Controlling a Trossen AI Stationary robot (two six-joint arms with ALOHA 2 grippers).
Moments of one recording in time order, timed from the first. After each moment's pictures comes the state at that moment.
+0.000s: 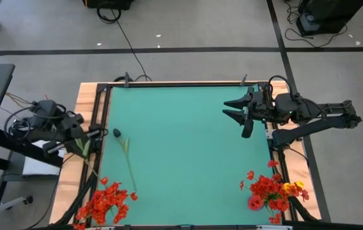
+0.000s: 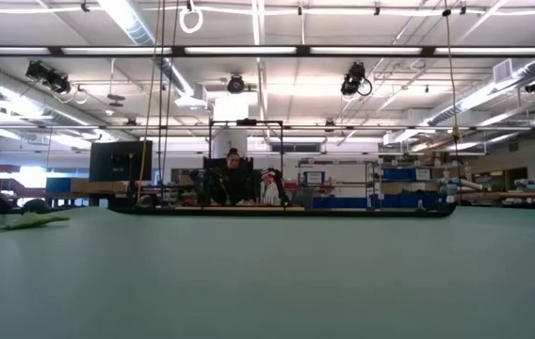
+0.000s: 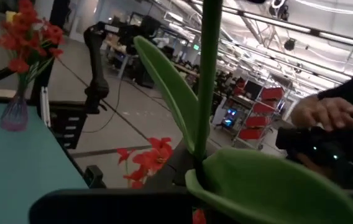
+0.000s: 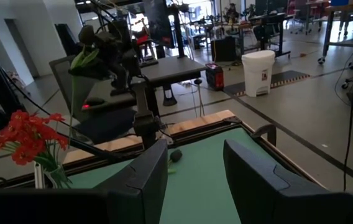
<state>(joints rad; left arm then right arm) -0.06 0.23 0.72 -0.34 0.80 -0.52 0.10 0.84 0.99 -0.23 0.32 0.21</state>
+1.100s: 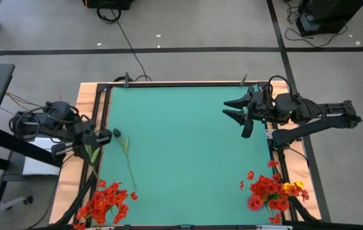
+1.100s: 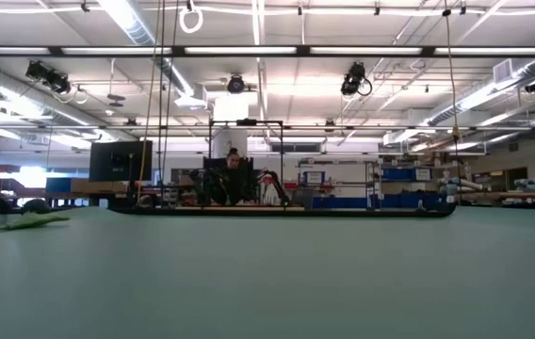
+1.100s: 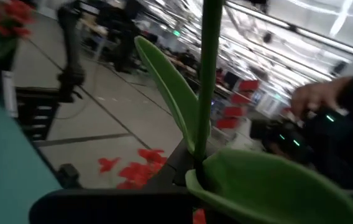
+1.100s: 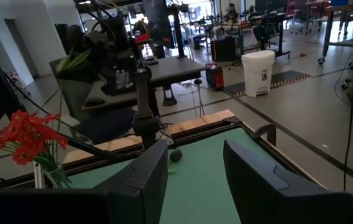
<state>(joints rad) -0.15 0.43 0.72 -0.16 0.82 -0.57 0.10 0.84 0.99 -0.23 0.32 0.21</state>
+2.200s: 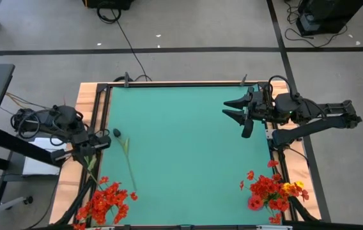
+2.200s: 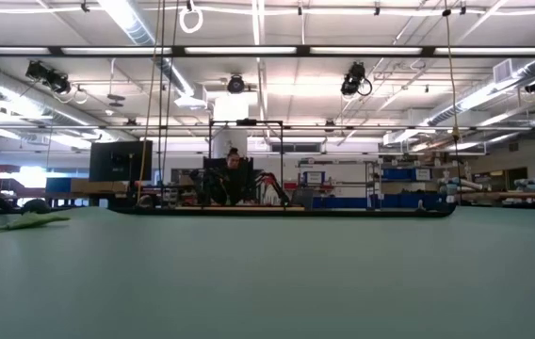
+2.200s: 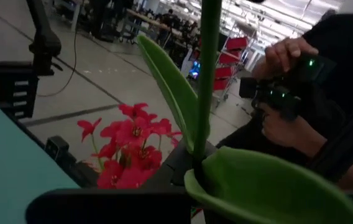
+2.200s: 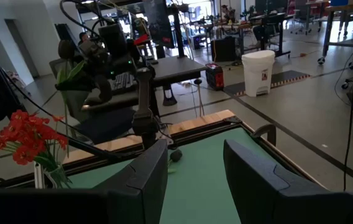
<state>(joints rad) -0.23 0.43 0.72 -0.33 0.88 -0.36 0.10 0.84 0.99 -0.23 0.32 0.21</state>
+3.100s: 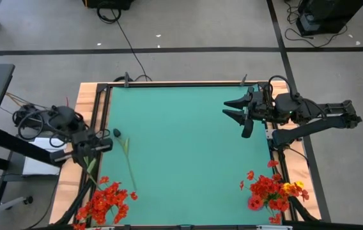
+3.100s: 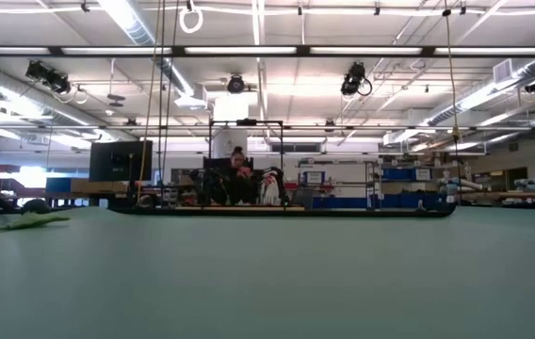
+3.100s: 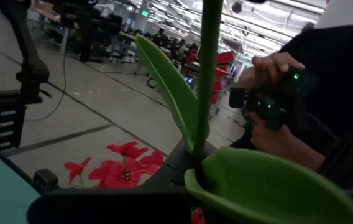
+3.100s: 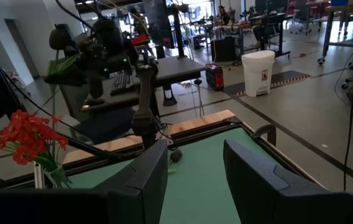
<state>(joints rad) -0.31 0.50 0.72 -0.12 0.82 -0.42 0.10 0.84 0.99 -0.23 0.32 0.21</state>
